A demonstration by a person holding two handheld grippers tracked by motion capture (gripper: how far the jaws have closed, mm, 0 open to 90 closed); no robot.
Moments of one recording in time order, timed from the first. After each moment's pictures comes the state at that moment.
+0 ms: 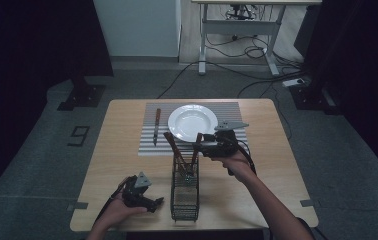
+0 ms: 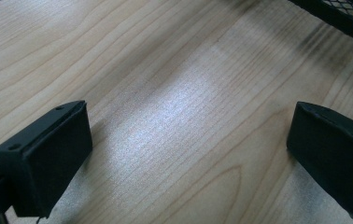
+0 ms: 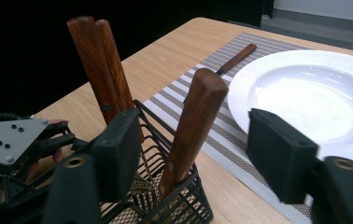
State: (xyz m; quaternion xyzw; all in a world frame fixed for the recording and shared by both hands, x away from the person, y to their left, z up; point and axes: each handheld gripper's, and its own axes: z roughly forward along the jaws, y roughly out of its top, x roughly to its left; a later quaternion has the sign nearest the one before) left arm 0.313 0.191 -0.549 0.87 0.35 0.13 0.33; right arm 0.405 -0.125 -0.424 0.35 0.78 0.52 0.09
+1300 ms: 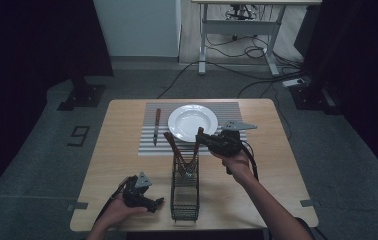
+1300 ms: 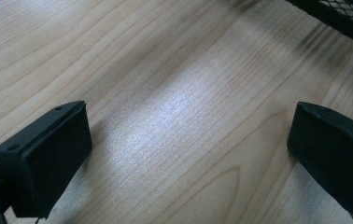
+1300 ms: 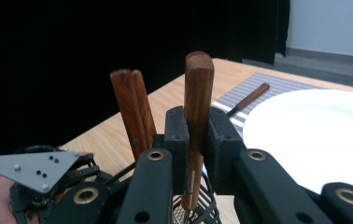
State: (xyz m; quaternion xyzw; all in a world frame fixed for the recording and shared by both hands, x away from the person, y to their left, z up) left arm 0.313 0.190 -0.549 0.87 0.35 0.13 0.33; right arm 0.398 -0.135 -0.414 0.32 0.73 0.60 0.08
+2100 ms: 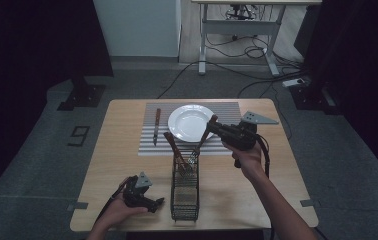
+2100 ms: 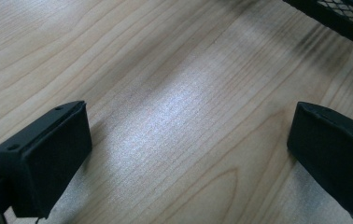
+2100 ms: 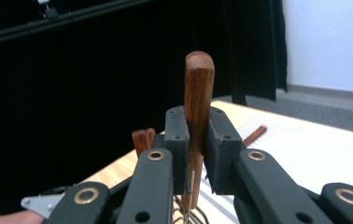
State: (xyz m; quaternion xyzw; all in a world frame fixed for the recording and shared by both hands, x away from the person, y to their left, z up) left arm 0.313 0.189 -0.549 0.87 0.34 0.13 0.33; right arm 0.388 -0.169 -0.373 0.31 0.67 0.67 0.10
